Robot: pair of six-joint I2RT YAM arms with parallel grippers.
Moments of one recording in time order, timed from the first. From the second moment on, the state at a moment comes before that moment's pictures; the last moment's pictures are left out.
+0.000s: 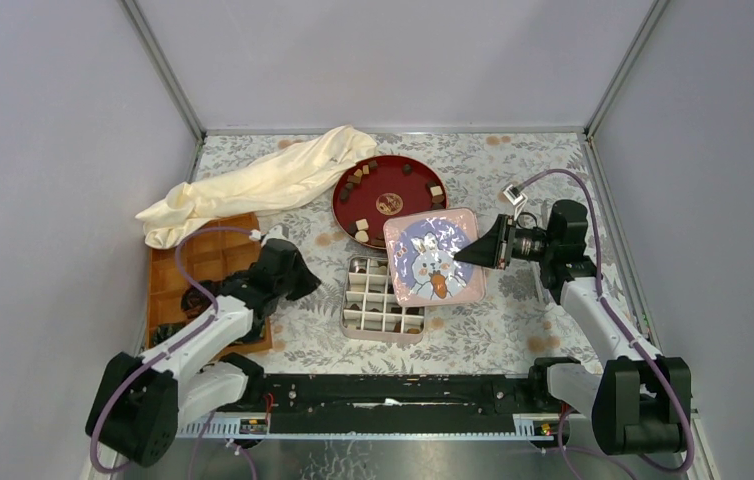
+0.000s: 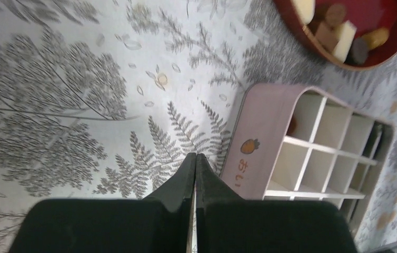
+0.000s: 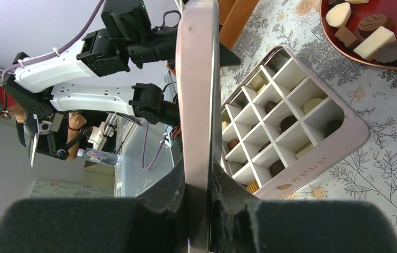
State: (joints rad) left arm -0.40 1.01 0.45 -0.20 -0.03 -0.78; right arm 0.04 1.09 0.58 0.18 -1.27 0.60
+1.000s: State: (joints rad) left arm -0.79 1.23 0.27 0.60 0.22 -0.95; right arm -0.07 1.19 0.76 -0.21 -1.33 0.40
